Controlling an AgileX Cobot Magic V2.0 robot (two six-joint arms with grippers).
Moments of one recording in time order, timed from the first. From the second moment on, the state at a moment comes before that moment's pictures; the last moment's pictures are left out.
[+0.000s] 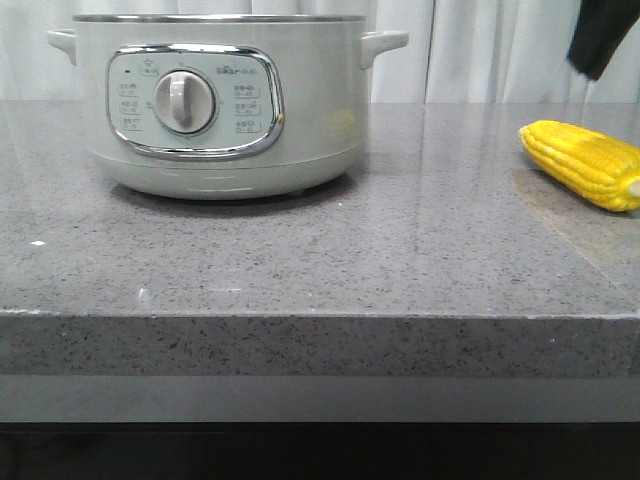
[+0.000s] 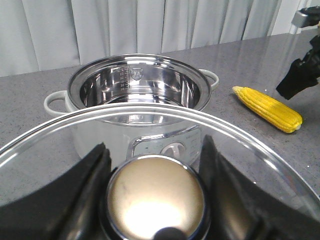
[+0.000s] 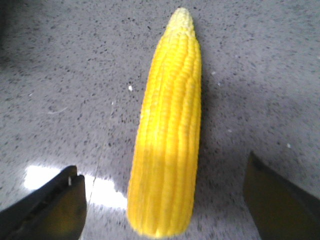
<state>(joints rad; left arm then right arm) -0.47 0.54 -0.81 -0.09 0.58 0.07 0.06 1.54 -1.37 0.09 0.89 -0.07</state>
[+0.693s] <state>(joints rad) -0.47 0.54 -0.81 -0.09 0.58 0.07 0.06 1.74 -1.41 0.09 0.89 -0.07</state>
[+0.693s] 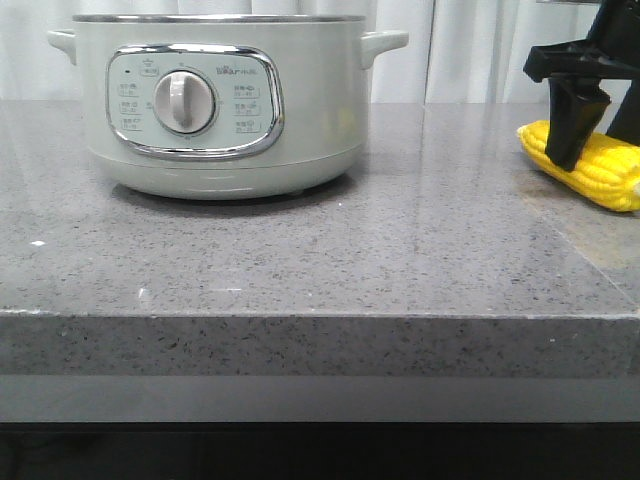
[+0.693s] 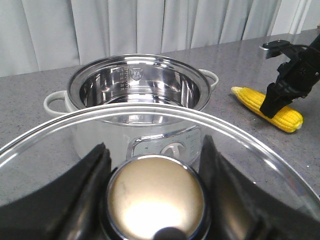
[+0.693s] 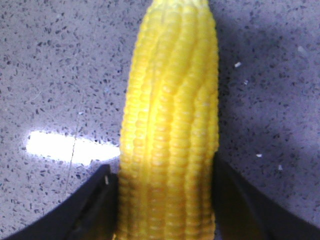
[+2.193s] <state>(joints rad) -0.47 0.54 -0.81 -0.10 0.58 0.07 0.27 1.31 -1.58 0.29 1.06 -0.21</state>
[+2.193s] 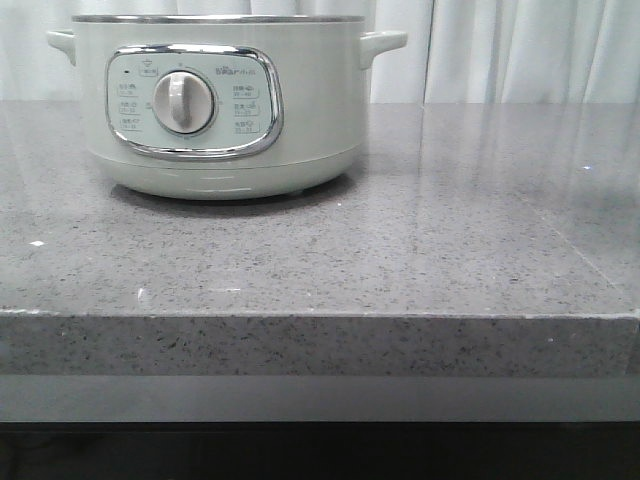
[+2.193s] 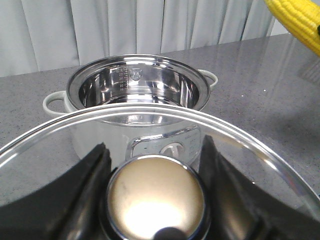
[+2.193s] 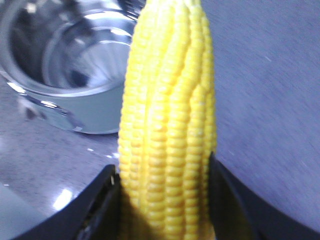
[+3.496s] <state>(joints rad) -0.47 0.54 -0.81 -0.10 0.58 0.07 0.52 2.05 -2.20 0.27 0.94 -0.28</state>
